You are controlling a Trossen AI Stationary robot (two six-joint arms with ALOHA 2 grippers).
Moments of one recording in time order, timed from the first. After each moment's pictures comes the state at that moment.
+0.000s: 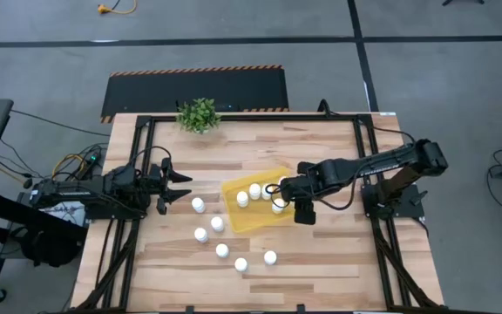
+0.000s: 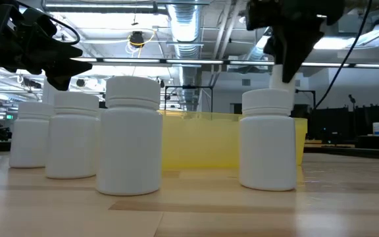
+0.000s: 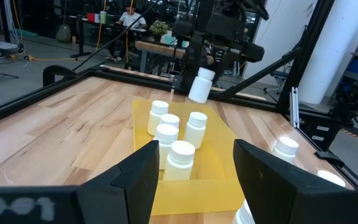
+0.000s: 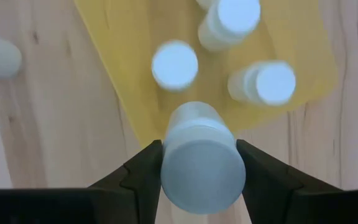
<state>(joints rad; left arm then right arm) 0.05 0.06 0.01 0.04 0.01 -0.19 0.17 1.57 1.28 -1.05 0.13 0.20</state>
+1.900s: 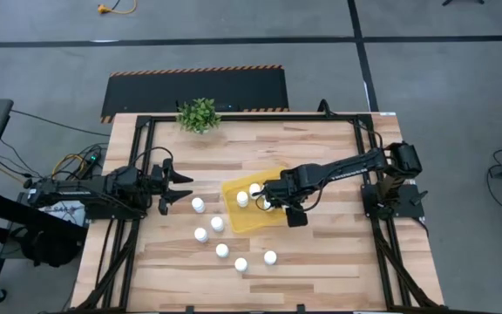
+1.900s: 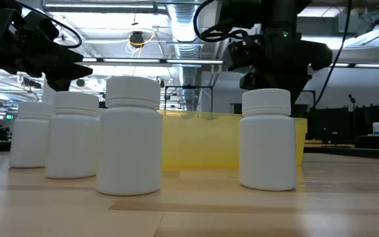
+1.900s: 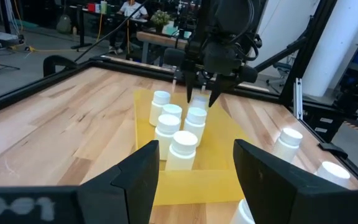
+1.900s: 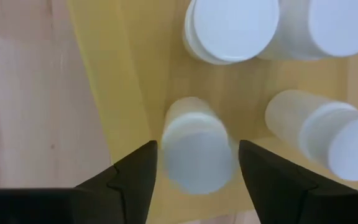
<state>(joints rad) 0.05 0.10 0.01 0.03 0.01 -0.19 0.10 1.79 1.28 -0.96 0.01 -0.06</state>
